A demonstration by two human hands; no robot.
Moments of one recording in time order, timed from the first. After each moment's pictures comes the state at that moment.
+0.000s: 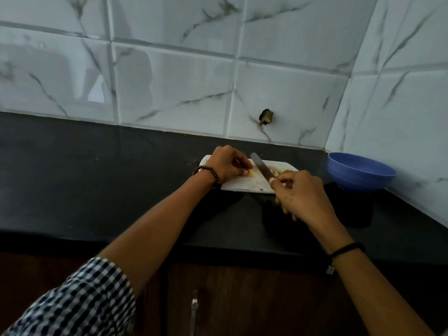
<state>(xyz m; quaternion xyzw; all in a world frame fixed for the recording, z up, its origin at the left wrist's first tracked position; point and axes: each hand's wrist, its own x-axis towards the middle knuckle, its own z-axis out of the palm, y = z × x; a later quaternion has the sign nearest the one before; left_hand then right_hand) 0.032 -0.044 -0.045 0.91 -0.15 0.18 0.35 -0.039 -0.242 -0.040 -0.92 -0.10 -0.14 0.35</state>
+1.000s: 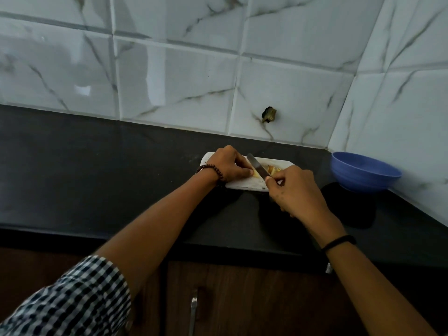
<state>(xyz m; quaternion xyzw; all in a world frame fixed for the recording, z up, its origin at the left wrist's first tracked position) 0.038 -0.044 -0.051 0.92 -0.10 0.16 0.34 -0.029 -0.227 -0.041 -0.95 -0.11 -0.17 0.25</state>
